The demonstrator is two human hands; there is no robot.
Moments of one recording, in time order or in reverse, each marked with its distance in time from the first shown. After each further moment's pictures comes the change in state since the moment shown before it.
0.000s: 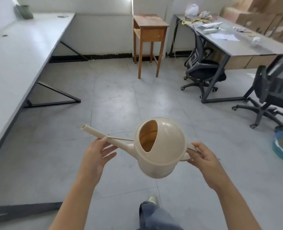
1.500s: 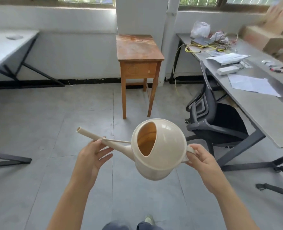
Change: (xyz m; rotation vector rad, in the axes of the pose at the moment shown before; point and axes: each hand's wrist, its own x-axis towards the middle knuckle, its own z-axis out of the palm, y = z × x) left_hand 0.703 0.176 0.491 -0.037 0.024 0.049; right_hand 0.846 -0.120 -0.276 -0.019 -0.067 -0.043
